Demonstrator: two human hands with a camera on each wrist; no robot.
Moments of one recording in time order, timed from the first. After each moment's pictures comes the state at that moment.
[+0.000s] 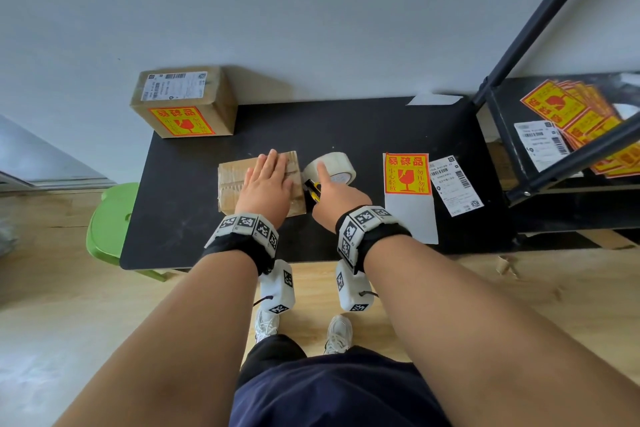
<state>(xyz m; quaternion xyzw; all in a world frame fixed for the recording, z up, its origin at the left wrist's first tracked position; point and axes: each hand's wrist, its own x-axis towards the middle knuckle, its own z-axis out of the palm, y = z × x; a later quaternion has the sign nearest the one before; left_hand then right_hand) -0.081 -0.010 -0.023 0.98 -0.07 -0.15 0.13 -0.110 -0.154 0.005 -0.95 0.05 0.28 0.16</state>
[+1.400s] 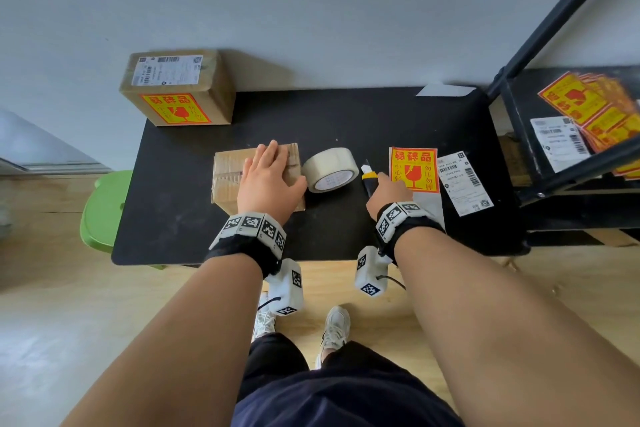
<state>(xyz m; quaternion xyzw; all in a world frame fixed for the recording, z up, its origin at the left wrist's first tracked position) -0.078 -0.019 -0.022 0.98 -0.03 -0.07 0.18 -0.088 -0.221 -0.059 -0.92 0.26 0.26 0.17</state>
